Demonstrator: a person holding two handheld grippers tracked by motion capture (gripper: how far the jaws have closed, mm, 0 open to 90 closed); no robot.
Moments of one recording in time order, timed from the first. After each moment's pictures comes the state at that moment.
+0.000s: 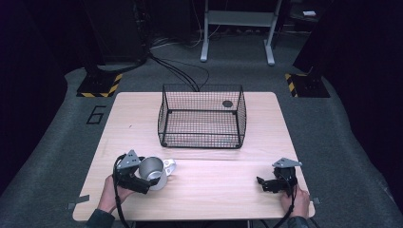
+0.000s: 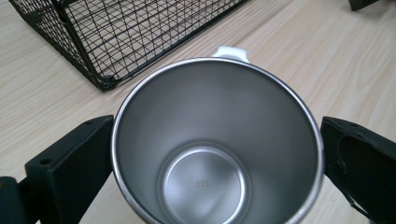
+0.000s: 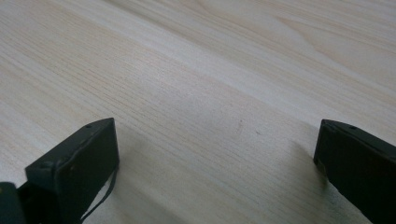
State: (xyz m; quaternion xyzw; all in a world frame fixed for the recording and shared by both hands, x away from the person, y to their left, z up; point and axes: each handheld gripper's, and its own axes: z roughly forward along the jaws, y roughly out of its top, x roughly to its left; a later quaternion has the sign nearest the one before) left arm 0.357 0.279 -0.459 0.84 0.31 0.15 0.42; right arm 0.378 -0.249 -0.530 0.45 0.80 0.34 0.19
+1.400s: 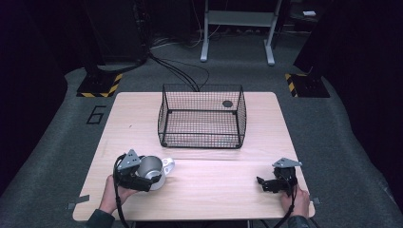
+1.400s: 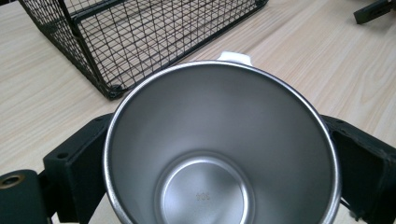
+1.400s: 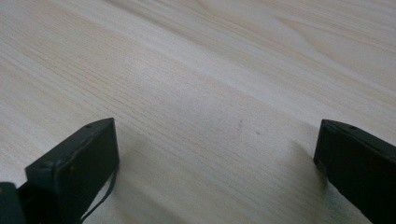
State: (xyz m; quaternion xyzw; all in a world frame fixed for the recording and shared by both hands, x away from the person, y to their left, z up) left arm 0.352 0.275 -0.452 0.83 0.32 0.16 0.43; right arm 0.378 -0.249 -0.530 0.45 0.80 0.34 0.19
